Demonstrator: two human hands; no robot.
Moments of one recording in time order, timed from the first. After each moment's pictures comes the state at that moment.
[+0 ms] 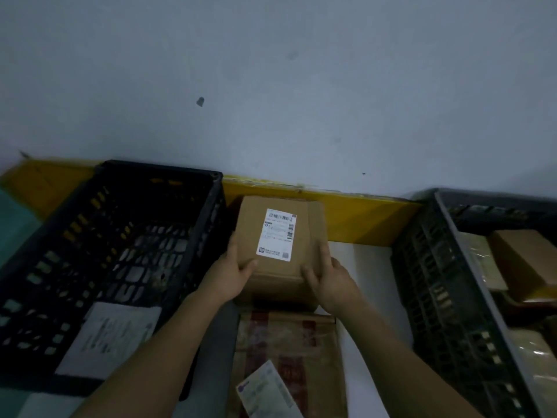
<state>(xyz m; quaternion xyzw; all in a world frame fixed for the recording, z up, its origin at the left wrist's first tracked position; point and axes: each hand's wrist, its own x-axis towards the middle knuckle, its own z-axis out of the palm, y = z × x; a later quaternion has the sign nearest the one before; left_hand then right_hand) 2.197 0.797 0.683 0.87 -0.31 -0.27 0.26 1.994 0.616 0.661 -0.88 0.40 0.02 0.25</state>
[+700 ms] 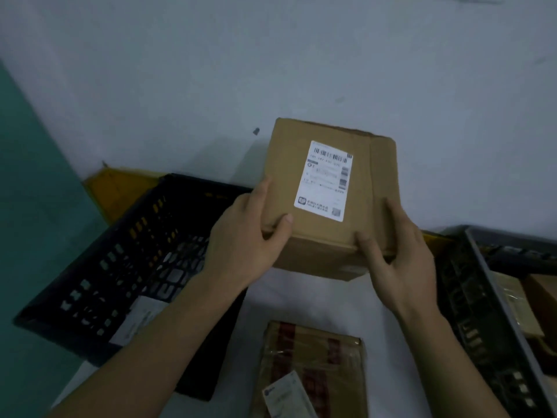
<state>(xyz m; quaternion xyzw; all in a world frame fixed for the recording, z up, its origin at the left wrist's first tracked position) 2.157 0.856 0.879 0.85 -0.37 0.08 0.35 1.976 0.666 0.848 -0.85 0.34 -0.33 0.25</state>
